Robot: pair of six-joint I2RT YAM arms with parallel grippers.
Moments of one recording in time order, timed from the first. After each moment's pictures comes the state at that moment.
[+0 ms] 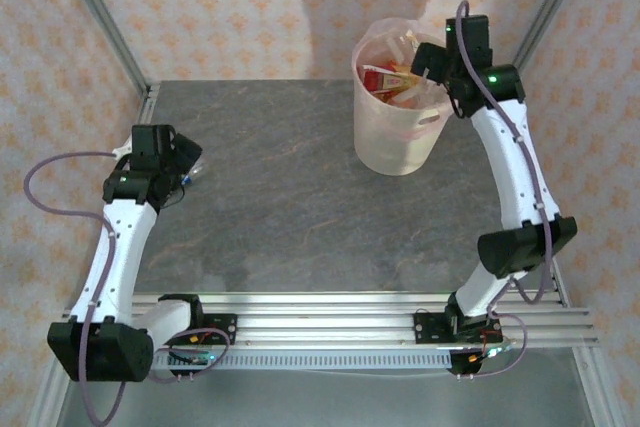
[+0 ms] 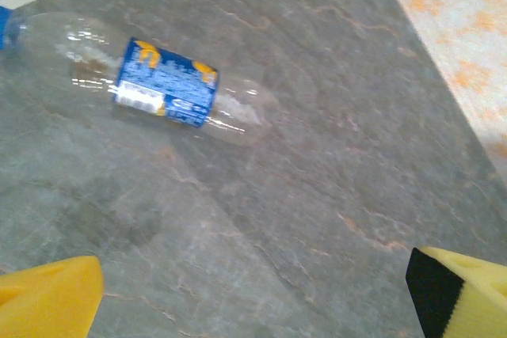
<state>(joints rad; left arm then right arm) 0.09 1.09 1.10 -0.86 -0.17 -0.94 0.22 1.65 2.04 -0.98 0.28 0.39</state>
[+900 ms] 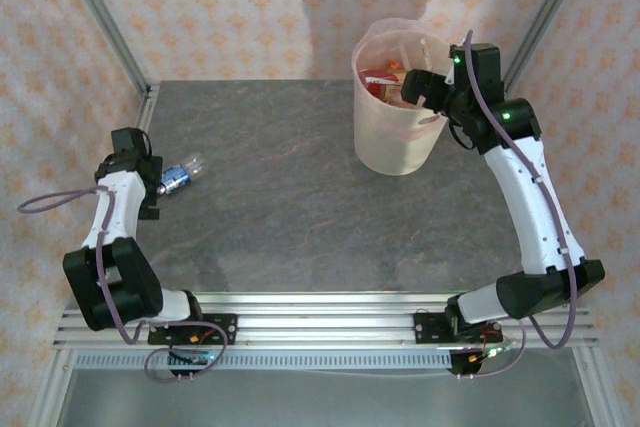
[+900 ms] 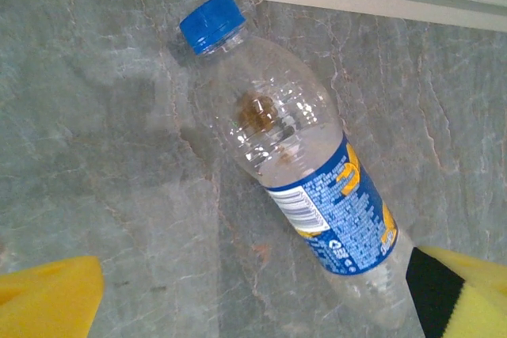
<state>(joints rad) 0.38 1.39 1.03 -0.76 -0.17 -1.32 0.26 1.42 1.77 -0.94 0.09 0.40</state>
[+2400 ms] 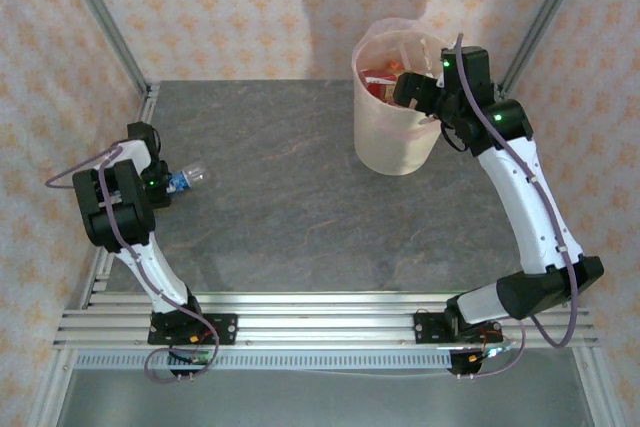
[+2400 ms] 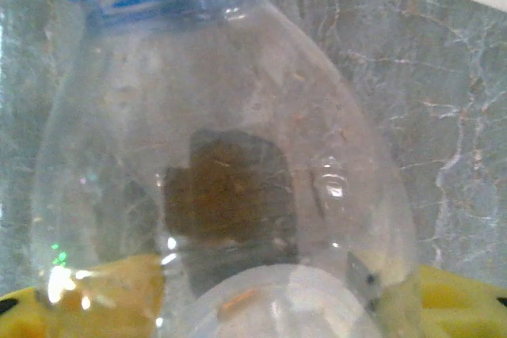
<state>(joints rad) 0.41 1.91 1.26 -0.74 -0.15 -1.51 0.31 1.42 1.75 -0.93 0.12 0.44</state>
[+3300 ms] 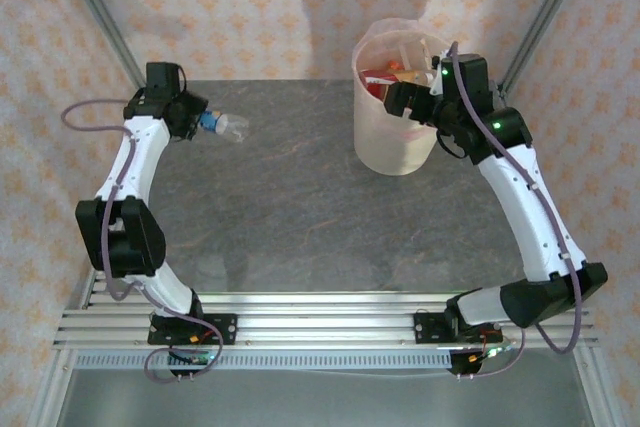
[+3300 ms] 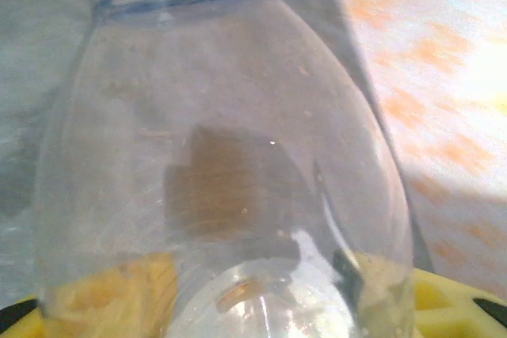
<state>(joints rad) 0.10 1.66 1.58 -0.74 0.04 -1.02 0.32 1.37 1.68 -0.89 -0.03 0.42</state>
